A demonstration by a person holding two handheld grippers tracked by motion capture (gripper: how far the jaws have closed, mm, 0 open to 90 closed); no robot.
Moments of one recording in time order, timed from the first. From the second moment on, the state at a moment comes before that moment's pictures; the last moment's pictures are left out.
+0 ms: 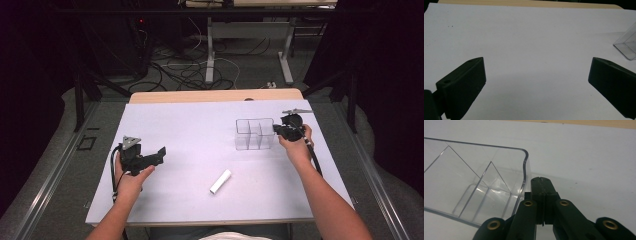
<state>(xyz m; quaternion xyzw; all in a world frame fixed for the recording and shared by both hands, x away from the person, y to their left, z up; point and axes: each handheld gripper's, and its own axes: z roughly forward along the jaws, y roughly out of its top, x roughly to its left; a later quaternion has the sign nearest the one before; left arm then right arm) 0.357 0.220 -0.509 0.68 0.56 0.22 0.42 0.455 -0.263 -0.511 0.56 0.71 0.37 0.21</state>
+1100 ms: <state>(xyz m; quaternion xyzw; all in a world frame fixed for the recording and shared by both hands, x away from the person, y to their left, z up) 0.356 0.221 -0.509 0.68 0.56 0.22 0.42 0.452 -0.159 -0.524 0.55 0.72 0.40 0.17</state>
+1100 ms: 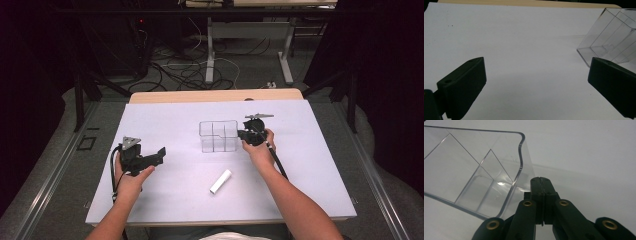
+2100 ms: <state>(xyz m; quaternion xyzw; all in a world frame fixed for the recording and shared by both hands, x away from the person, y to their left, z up) 0.351 0.207 -0.511 0.69 0.54 0.21 0.42 0.378 -0.223 -0.501 0.45 0.71 0.50 0.20</state>
